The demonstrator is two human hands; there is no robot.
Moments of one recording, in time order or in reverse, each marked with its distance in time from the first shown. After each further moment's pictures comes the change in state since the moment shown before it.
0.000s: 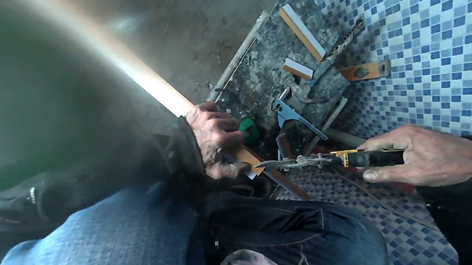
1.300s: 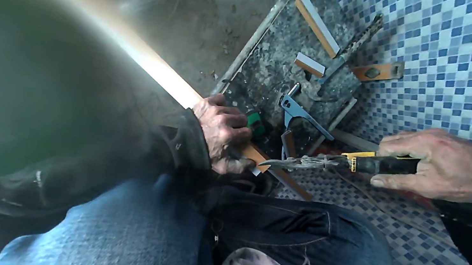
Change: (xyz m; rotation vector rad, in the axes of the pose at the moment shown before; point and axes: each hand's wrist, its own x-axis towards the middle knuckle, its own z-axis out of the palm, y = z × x) left_hand -0.004 -0.004 0.011 0.014 0.052 0.004; right_hand 0.002 -0.003 0.001 -0.245 0.091 -0.134
